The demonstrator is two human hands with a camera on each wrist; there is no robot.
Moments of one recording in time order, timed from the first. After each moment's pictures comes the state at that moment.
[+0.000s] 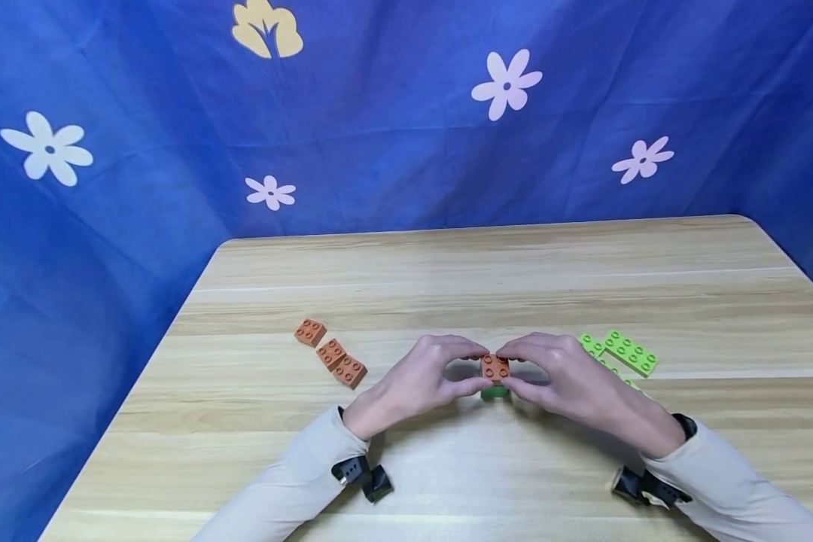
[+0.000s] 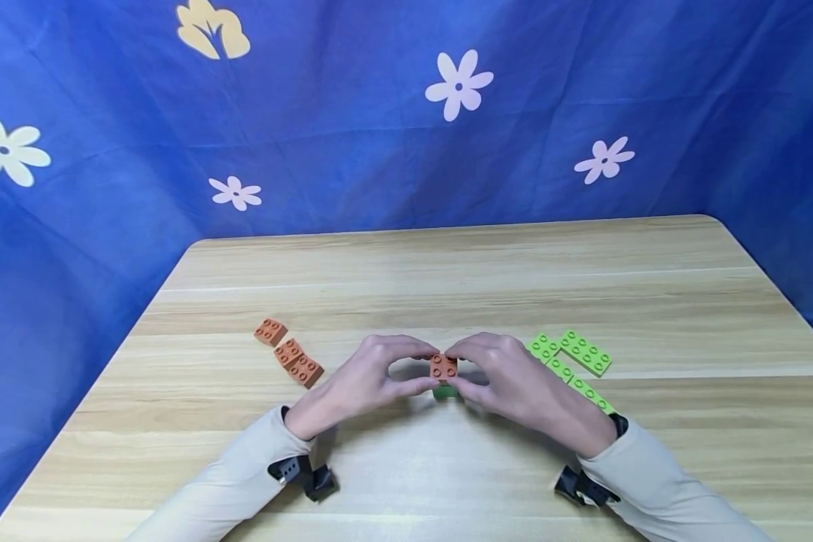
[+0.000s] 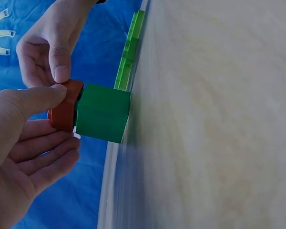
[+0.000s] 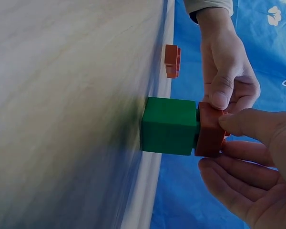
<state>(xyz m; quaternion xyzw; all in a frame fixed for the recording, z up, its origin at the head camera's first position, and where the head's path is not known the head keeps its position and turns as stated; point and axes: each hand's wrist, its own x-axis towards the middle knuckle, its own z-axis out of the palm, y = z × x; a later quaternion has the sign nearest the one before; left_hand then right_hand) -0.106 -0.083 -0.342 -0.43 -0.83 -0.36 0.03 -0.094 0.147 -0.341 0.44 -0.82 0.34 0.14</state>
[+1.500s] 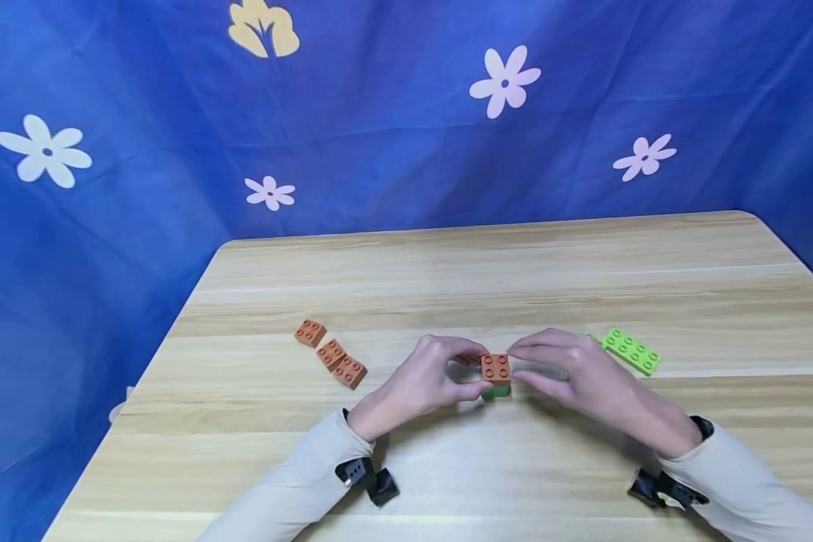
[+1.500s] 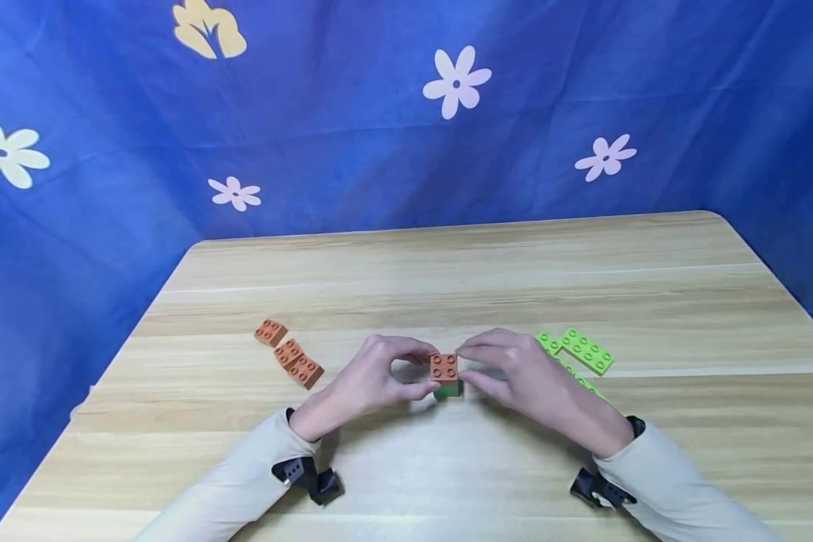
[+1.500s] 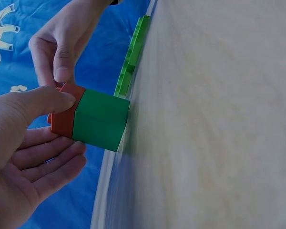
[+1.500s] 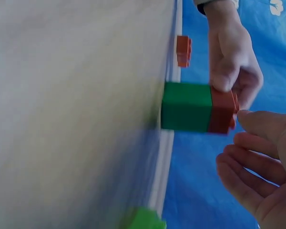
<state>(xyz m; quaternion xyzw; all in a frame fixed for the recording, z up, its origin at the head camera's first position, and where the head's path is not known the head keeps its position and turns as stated) -0.104 -0.076 -0.345 -0.37 -0.85 -0.38 -0.02 -0.096 0.164 -0.346 0.45 -0.80 0.34 0.20</state>
